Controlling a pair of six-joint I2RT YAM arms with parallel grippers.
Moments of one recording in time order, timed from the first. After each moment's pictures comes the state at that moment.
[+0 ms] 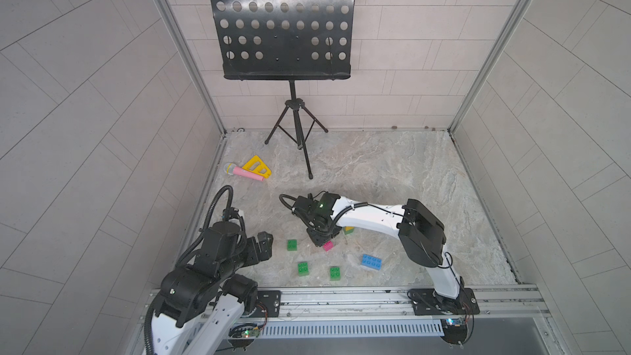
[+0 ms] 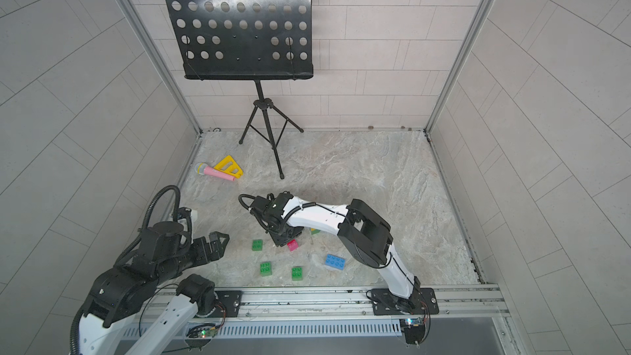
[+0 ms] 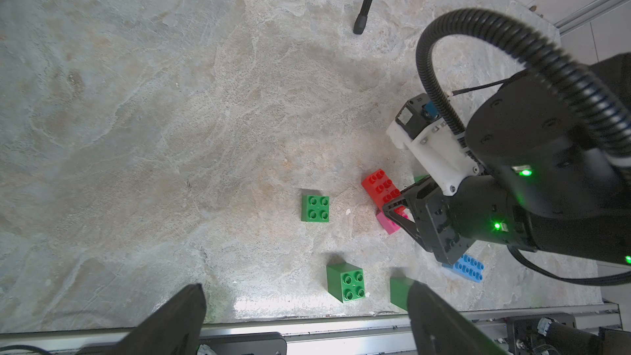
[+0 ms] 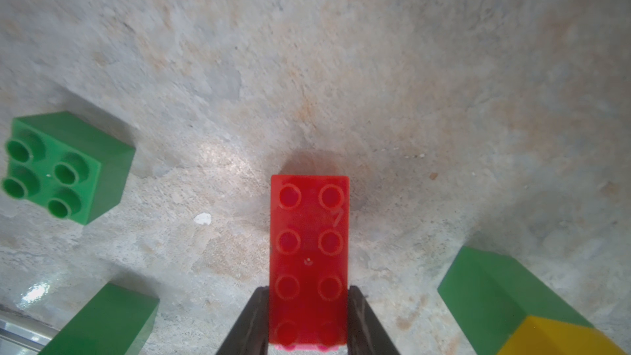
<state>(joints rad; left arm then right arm) -0.35 0.40 0.86 -1.30 0.00 -0.57 1.06 2.09 1.66 -1.03 0.05 0.52</state>
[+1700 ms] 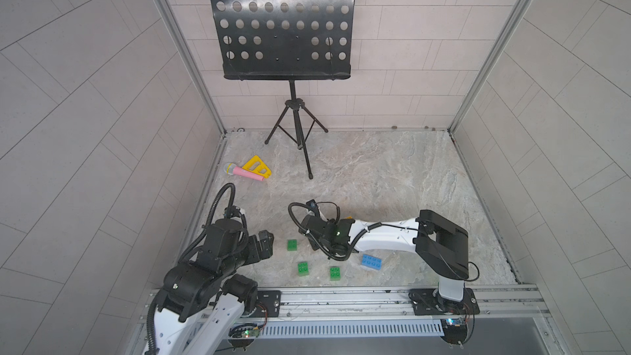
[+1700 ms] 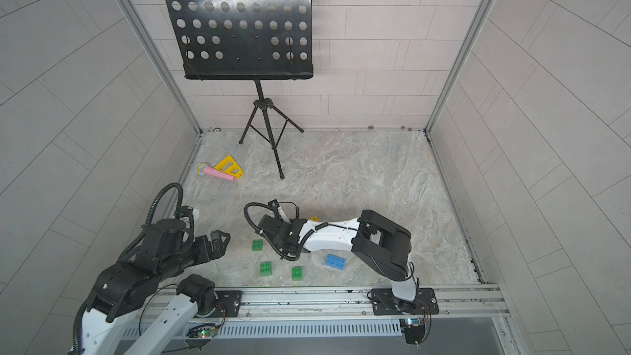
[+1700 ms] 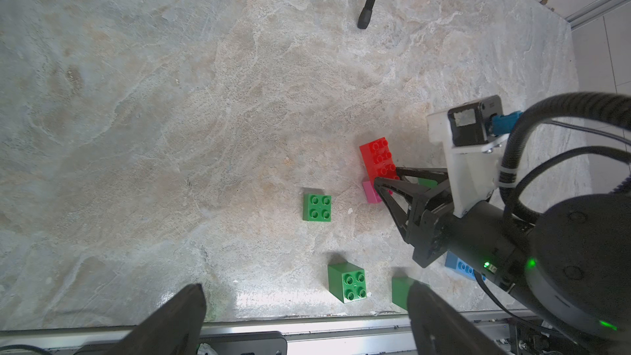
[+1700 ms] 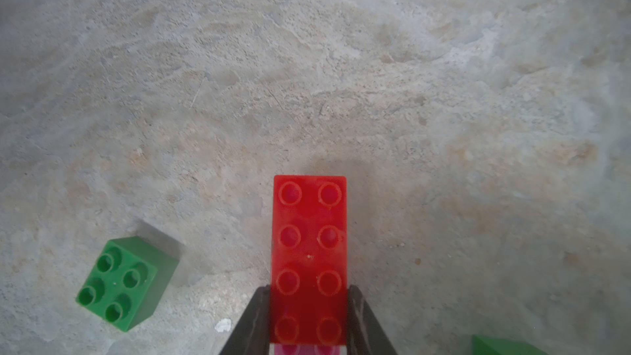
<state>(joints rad) -0.35 0.43 0.86 -1.30 0.00 -0.57 1.16 1.89 1.24 -0.38 0.39 0.61</state>
